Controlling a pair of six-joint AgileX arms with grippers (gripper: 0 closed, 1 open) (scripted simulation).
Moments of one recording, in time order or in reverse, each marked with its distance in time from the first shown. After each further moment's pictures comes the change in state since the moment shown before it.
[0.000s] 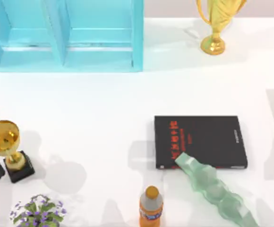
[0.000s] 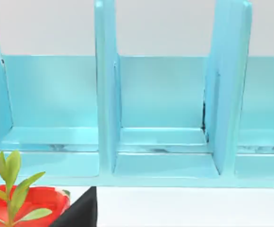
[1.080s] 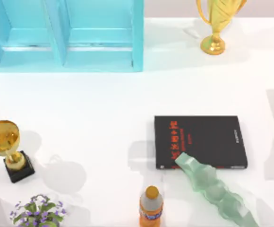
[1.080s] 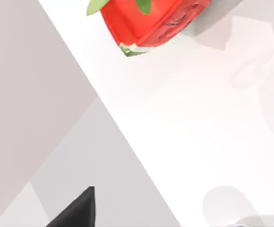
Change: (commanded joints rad) left arm 0.470 0.906 0.705 -0.659 0.002 1.311; right arm 0.000 0.000 0.000 0.000 0.000 0.000
